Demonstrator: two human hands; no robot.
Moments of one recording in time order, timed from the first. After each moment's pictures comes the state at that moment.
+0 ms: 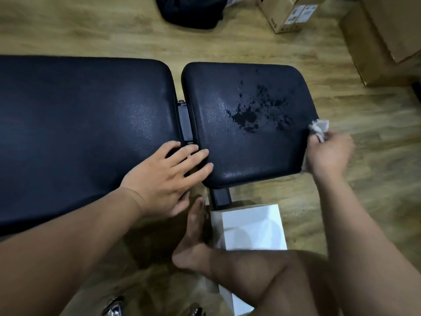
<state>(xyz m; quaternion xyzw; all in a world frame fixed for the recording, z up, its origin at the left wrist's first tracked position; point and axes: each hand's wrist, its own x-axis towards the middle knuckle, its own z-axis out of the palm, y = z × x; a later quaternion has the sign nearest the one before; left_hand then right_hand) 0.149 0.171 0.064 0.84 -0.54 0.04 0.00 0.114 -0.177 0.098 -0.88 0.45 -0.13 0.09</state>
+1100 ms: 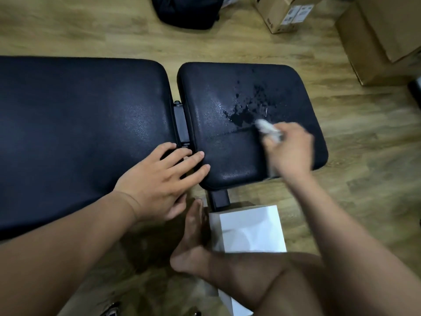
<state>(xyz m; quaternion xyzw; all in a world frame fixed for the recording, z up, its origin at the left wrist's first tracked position) 0.148 0.171 0.062 0.84 -0.54 0.05 0.01 0.124 -0.117 0.099 -0.96 0.24 -0.09 0.10</state>
